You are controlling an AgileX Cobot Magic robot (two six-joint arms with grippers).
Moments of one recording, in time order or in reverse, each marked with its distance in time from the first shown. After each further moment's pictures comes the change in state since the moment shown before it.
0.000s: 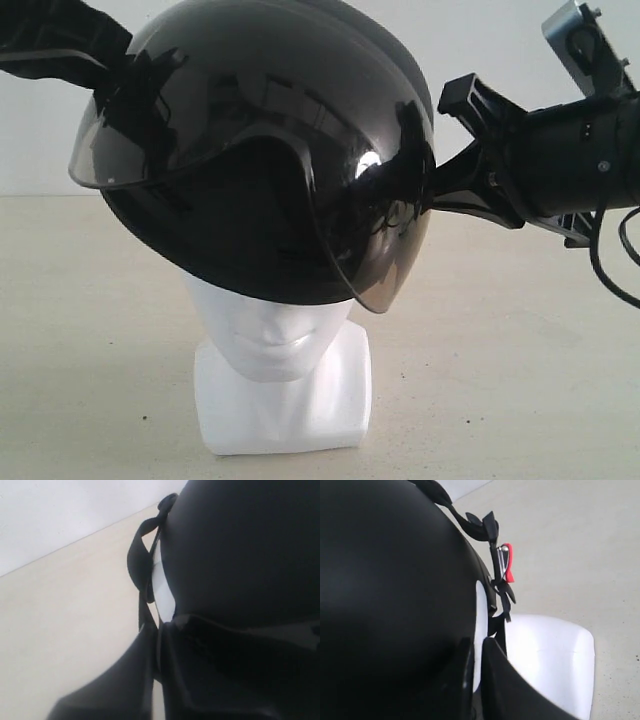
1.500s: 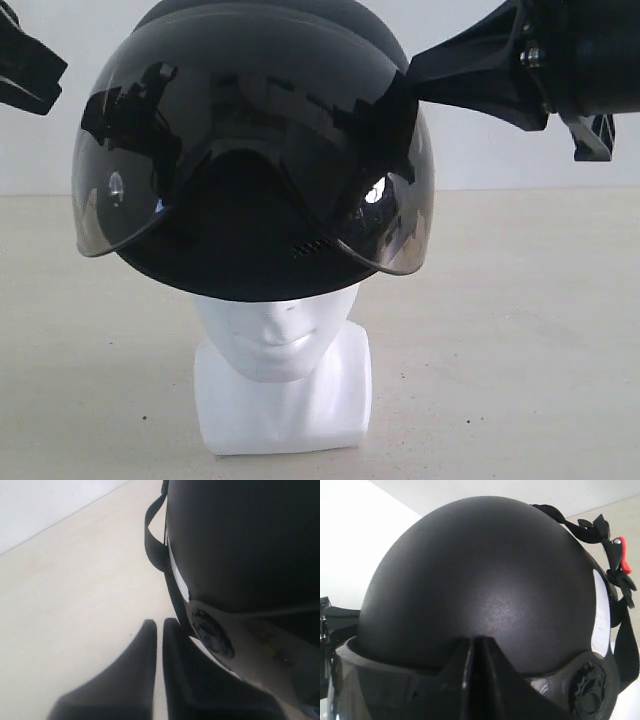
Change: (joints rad) left arm 0.000 -0.062 0.006 0.046 0.151 0.021; right arm 0.004 -0.164 -0.088 0.077 0.110 -0.011
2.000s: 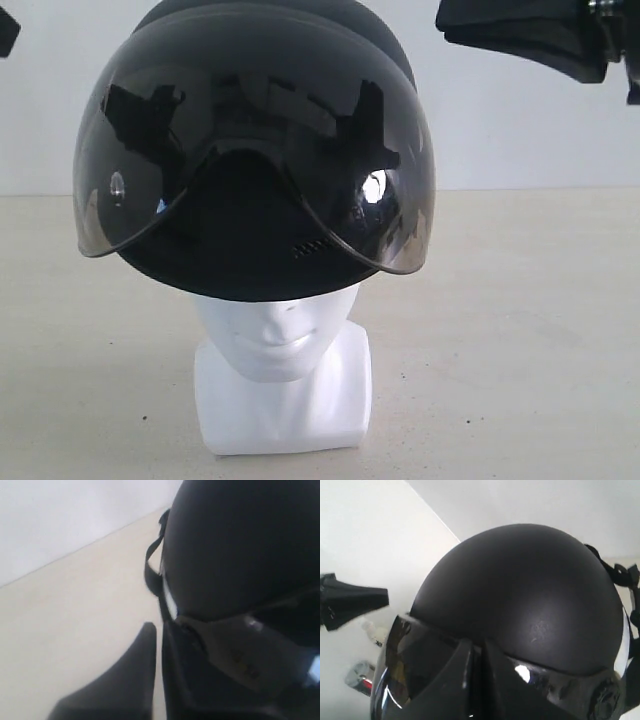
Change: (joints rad) left arm 0.002 -0.128 0.000 -0.058 -0.053 -0.006; right arm 0.002 -0.128 0.000 -0.017 0.010 -0.147
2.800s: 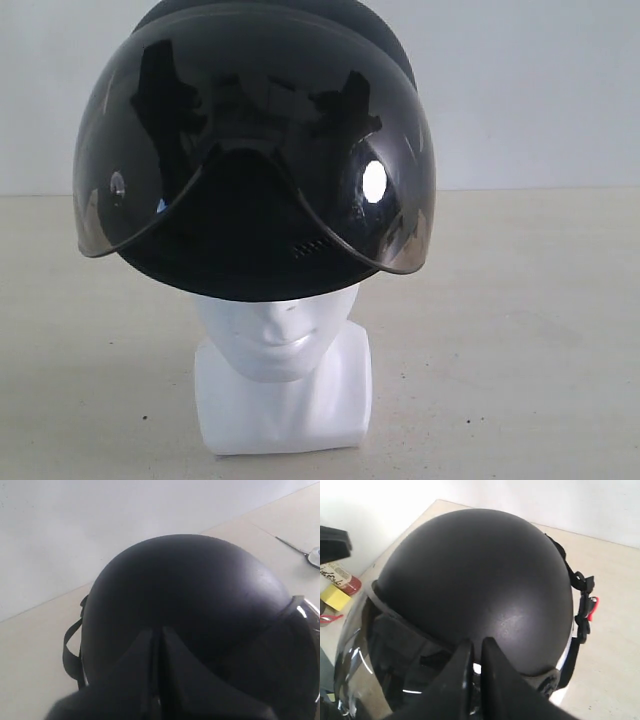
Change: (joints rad) left arm 0.000 0.035 0.000 -0.267 -0.205 0.144; right arm 0.000 0.213 -0.521 -0.566 0.392 0.309
